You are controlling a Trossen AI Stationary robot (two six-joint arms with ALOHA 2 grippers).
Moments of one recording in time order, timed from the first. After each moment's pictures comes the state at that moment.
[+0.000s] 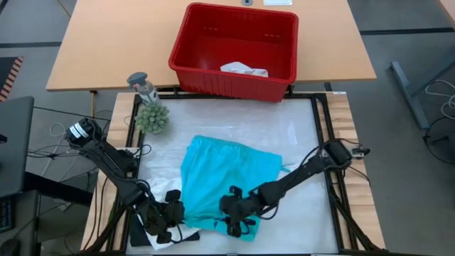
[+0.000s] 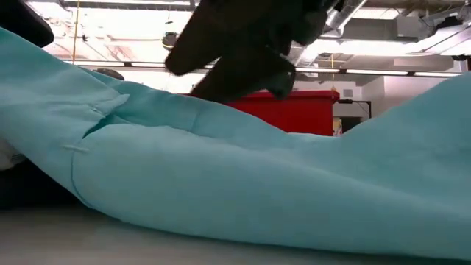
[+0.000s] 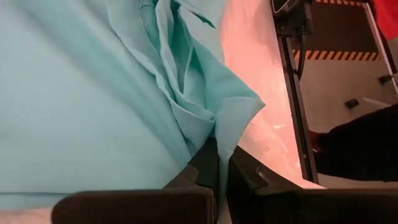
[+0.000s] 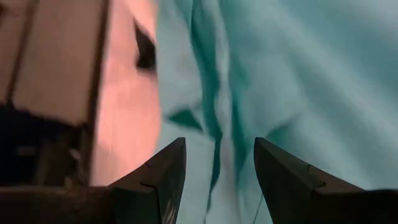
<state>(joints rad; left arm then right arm) -0.83 1.46 0.87 -0.28 -0.27 -0.75 0.48 2.06 1.47 -0.21 0.14 0.57</state>
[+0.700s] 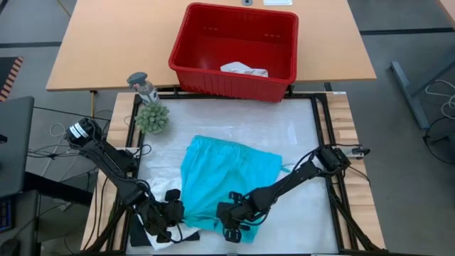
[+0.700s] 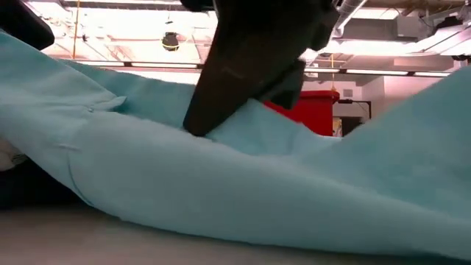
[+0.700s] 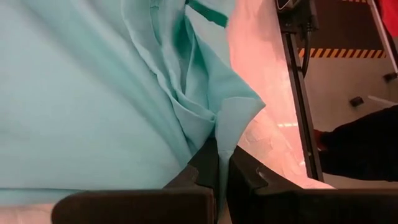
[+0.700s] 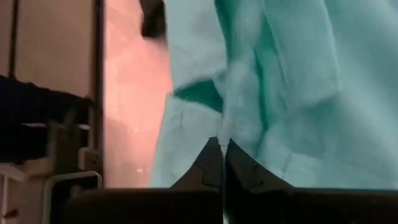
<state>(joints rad) -0.83 1.46 0.87 -0.30 -0.28 -0.74 0.49 2.15 1.64 -0.42 0.05 0.63</state>
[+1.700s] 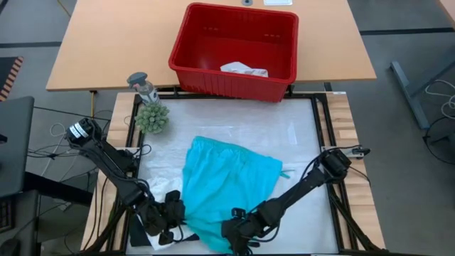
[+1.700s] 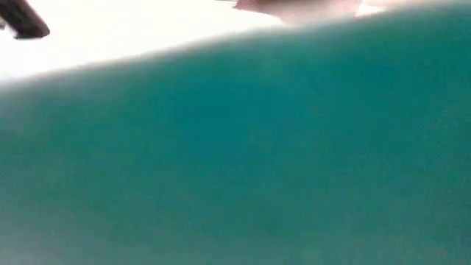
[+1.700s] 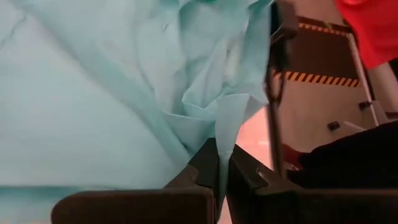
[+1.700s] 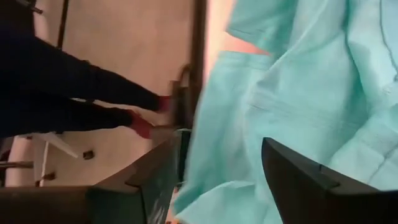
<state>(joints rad) -0.83 1.46 0.91 -0.27 -0.29 -0.82 0.61 2.14 1.74 -0.48 -0.01 0.65</state>
